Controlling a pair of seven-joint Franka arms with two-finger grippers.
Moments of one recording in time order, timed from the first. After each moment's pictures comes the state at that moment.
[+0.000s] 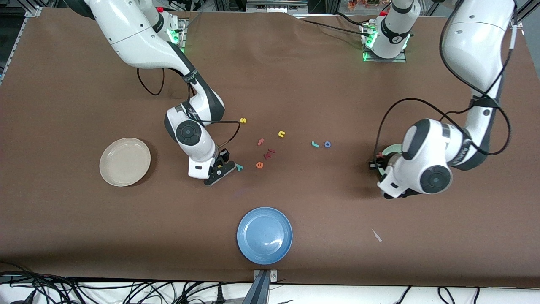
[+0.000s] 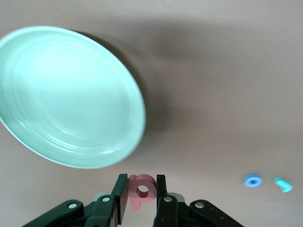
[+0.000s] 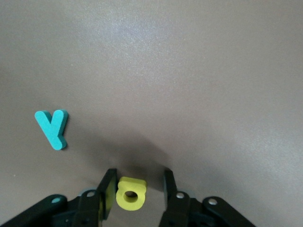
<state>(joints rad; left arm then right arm) 0.06 0.69 -0.26 -1.42 0.09 1.66 -0.32 0.38 0.73 0.11 -1.69 -0.13 2.46 -0.10</state>
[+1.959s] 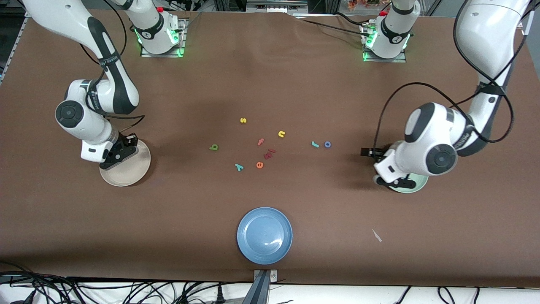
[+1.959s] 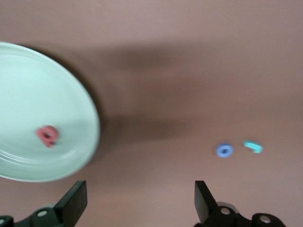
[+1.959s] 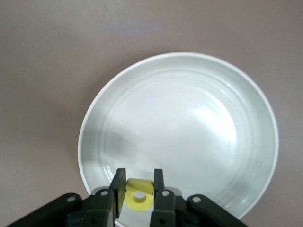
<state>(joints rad) 0.20 0.58 -0.53 -1.63 0.12 1.82 -0.28 0.17 0.36 -0.17 -2.18 -0.05 2.53 -0.57</state>
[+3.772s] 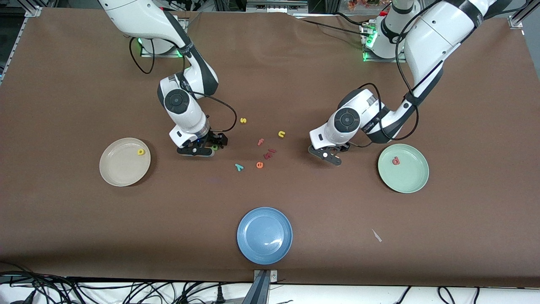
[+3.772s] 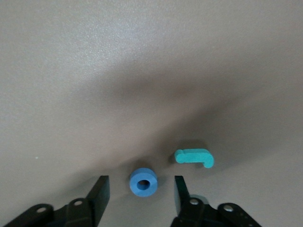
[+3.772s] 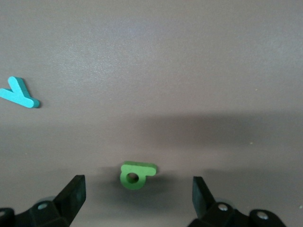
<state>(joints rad) 0.11 0.69 -0.65 -1.93 0.49 2.26 -0.34 0.51 0.48 -0.01 -2.09 0.05 2.63 0.50</state>
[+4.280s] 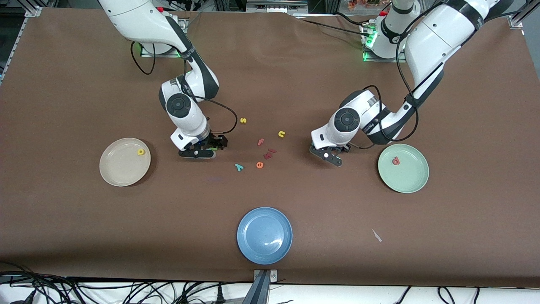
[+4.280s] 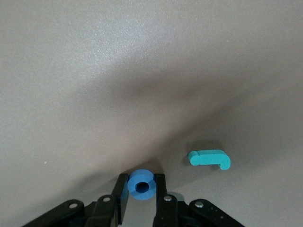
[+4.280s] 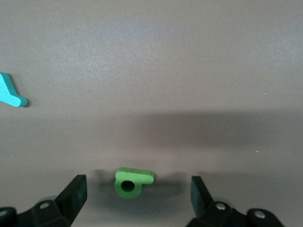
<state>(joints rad) 0.12 0.70 -0.66 -1.93 0.52 2.28 -0.34 0.51 0.52 -0.01 -2.07 0.05 2.63 0.49</state>
